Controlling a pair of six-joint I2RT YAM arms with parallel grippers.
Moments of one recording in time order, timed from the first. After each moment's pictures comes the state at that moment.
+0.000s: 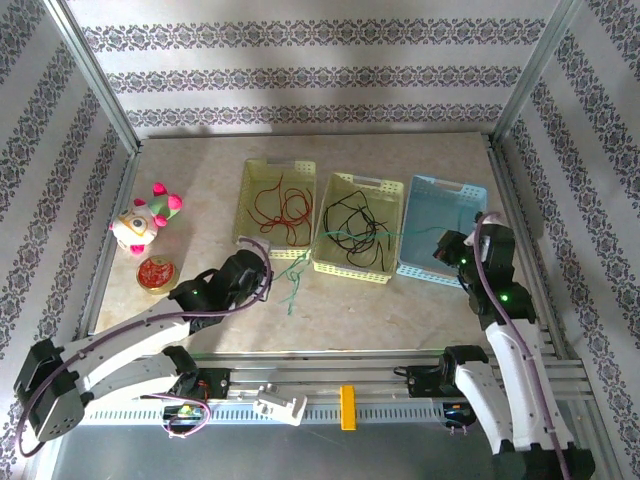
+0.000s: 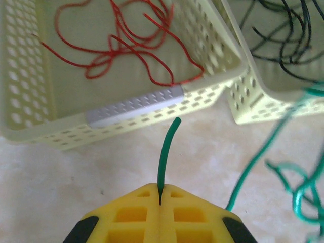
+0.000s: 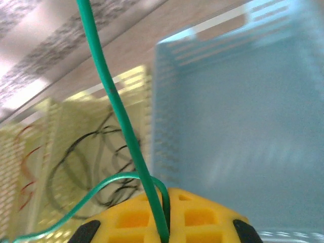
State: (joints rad) left arm -0.78 0.99 0.61 -0.39 -0.32 -0.33; right arm 0.02 0.70 0.67 -0.52 -0.14 0.57
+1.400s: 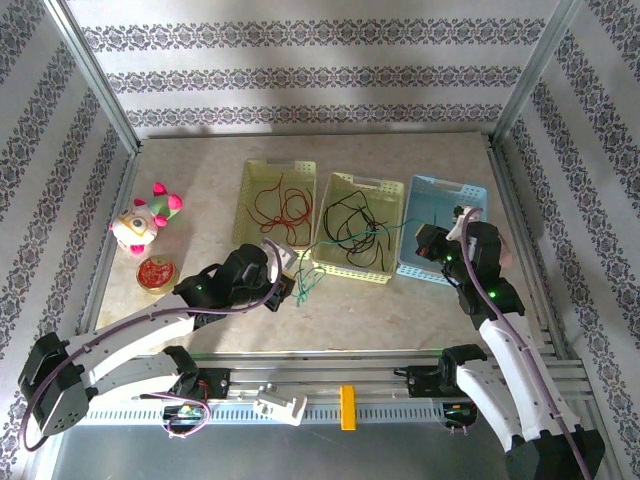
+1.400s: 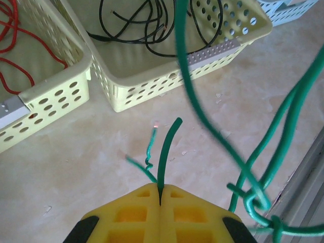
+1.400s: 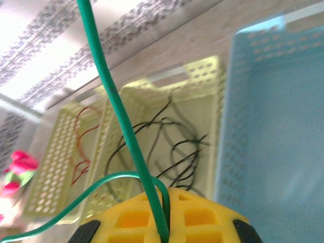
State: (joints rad) left arm -0.78 1.03 0.65 -0.33 0.09 -0.21; right arm 0.12 0.73 0.61 -0.31 -0.25 0.60
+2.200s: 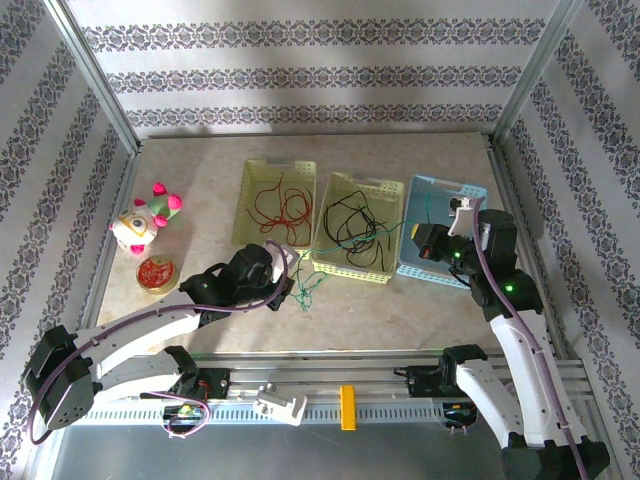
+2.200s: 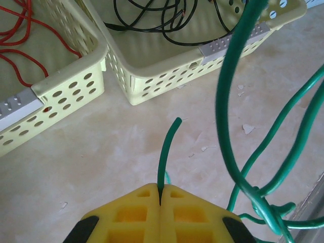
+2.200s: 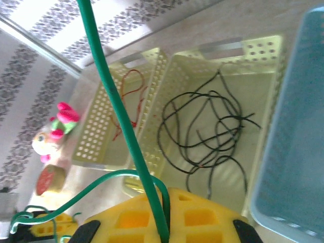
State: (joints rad) left arm -0.78 1.07 0.65 -0.33 0.04 -0.18; right arm 0.08 0.74 0.82 -0.60 -0.44 0.47
